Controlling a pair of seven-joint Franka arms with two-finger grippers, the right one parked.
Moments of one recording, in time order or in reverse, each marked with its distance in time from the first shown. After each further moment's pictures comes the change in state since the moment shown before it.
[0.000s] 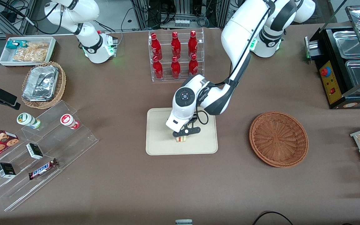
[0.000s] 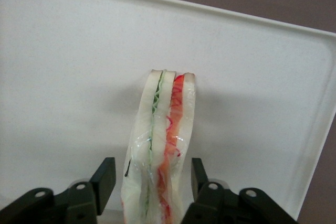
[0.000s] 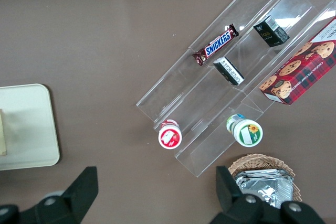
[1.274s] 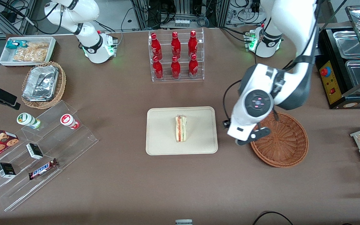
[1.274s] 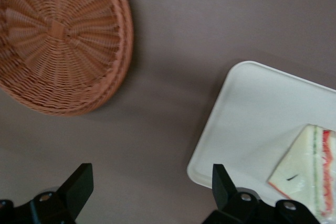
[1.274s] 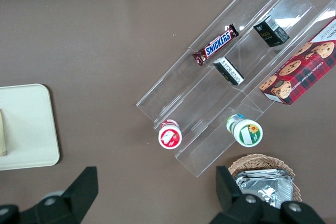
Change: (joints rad) arm 0.242 -0.353 0.121 -0.140 0.011 -0.453 0.178
